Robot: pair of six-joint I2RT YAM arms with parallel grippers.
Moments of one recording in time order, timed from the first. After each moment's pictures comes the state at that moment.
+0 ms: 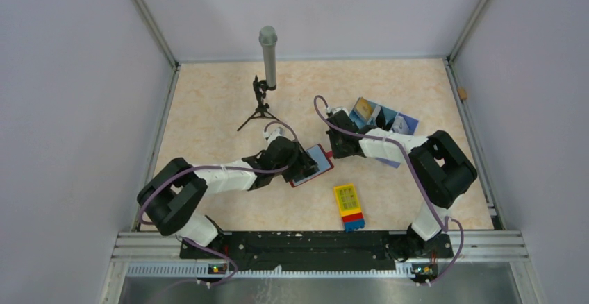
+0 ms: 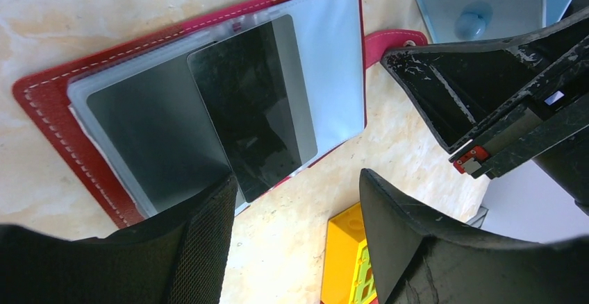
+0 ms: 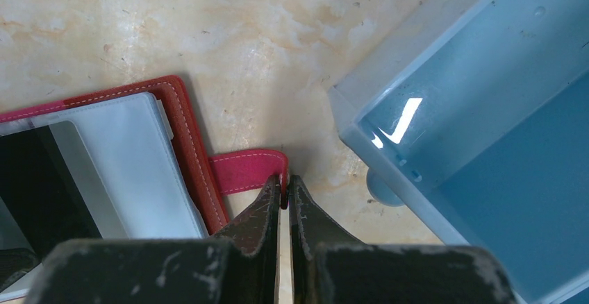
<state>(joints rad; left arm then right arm) -0.79 1.51 0.64 0.13 -0.04 -1.19 0.67 1.73 0.99 -0.27 0.20 0.35</state>
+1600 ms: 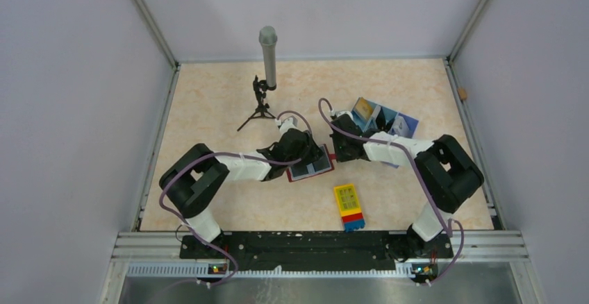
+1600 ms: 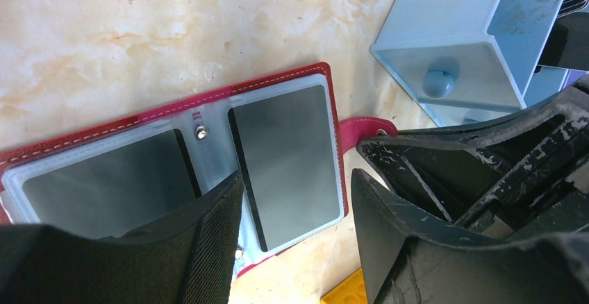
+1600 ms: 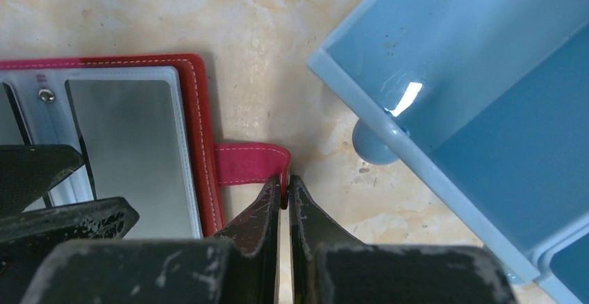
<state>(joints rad) -0.80 1.69 0.78 0.26 -0.12 -1.05 0.67 1.68 0.94 -0.28 0.20 0.38</state>
